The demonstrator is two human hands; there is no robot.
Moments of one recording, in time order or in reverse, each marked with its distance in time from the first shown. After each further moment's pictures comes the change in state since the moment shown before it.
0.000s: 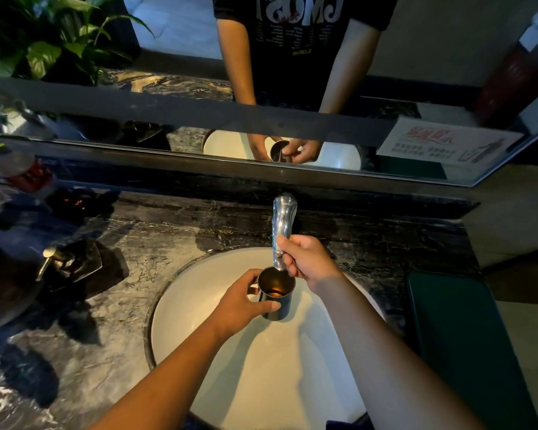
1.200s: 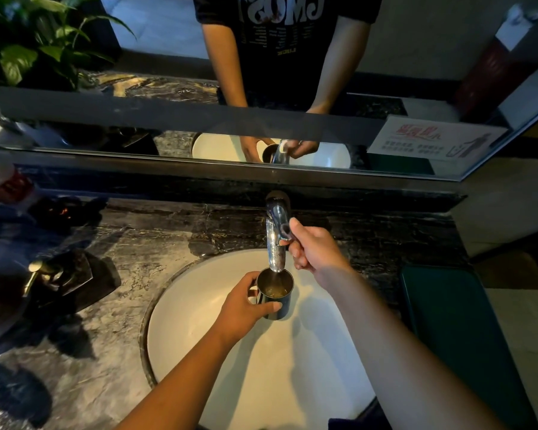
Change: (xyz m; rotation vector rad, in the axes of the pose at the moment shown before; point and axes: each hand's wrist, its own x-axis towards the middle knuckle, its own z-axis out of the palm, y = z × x) left_hand 0.007 -0.010 0.013 -0.008 0.048 -0.003; right_hand -0.010 -0.018 -0.014 0.047 0.108 -0.023
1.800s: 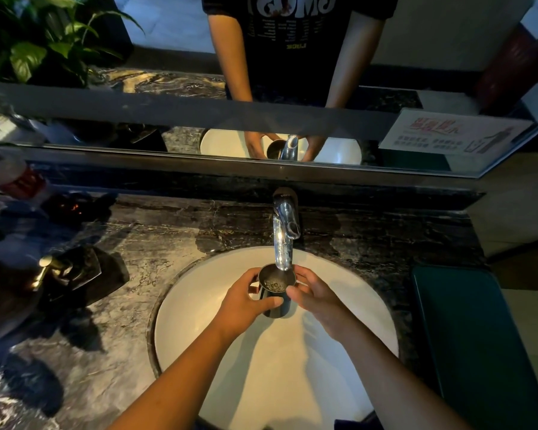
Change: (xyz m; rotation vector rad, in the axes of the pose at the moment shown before) left_hand -0.001 0.004 -0.011 0.038 0.032 -0.001; right_hand -0.015 0.104 -0.011 0.061 -0.298 0.032
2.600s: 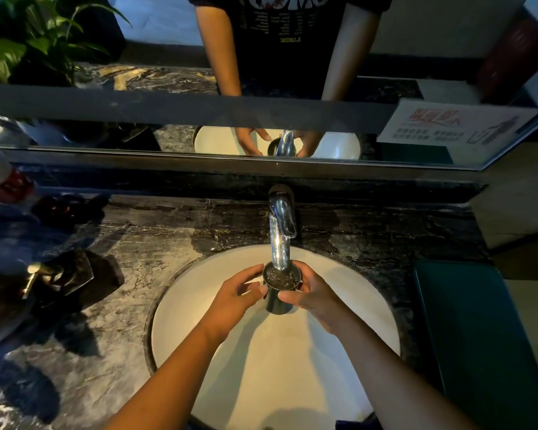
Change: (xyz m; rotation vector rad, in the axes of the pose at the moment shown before) left_hand -0.005 0.007 -0.013 -0.265 -0.086 -0.030; right_hand 0.022 0.010 -0.004 -0.051 -0.019 -0.044
